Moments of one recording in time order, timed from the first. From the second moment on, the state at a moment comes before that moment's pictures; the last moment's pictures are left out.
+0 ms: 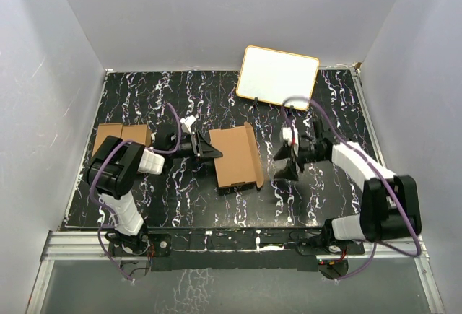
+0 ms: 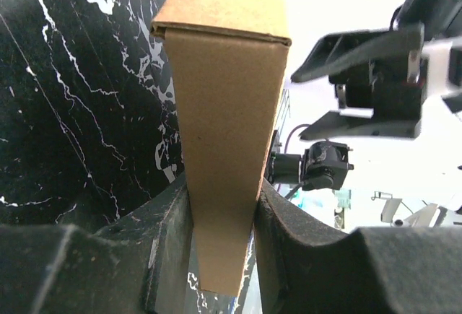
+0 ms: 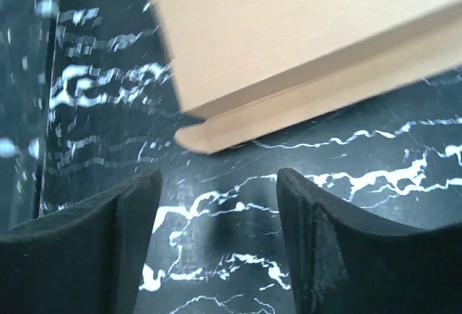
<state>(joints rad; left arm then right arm) -0.31 1.79 0.57 0.84 0.92 -0.97 0.09 1.42 0.83 -0.58 -1.13 -0.98</state>
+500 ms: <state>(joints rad) -0.30 1.84 0.64 0.79 1.05 -1.01 0.26 1.18 0.50 -0.45 -1.02 -1.59</state>
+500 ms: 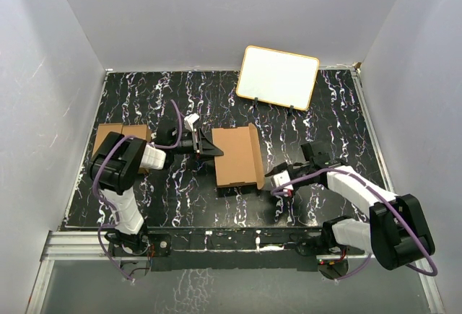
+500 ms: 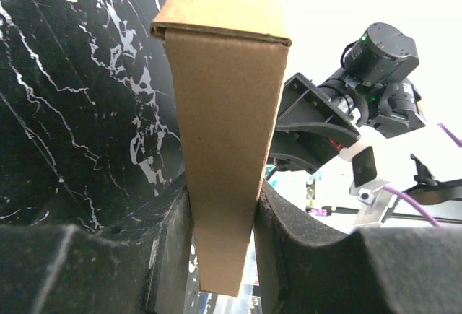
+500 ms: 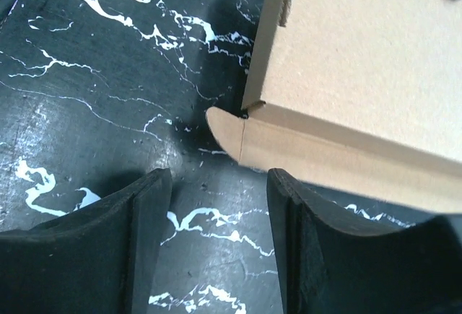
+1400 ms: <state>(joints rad) -0.29 1.94 0.66 1.00 1.14 -1.26 0.39 1.14 0.55 -0.41 -1.02 -1.56</state>
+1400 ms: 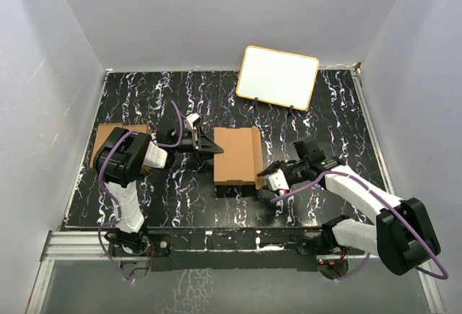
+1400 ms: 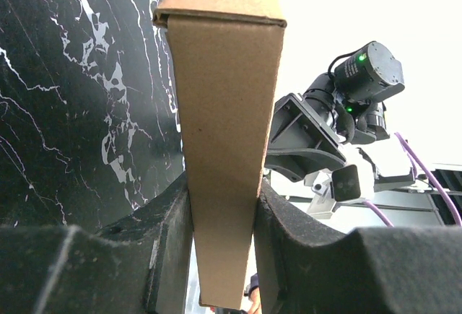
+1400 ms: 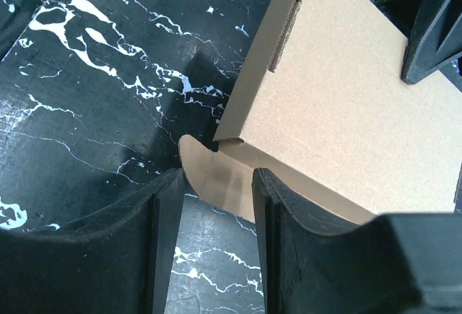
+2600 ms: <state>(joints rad) -0.28 1.94 0.67 1.12 1.14 -1.35 0.41 1.11 0.59 -0.33 -0.97 -1.28</state>
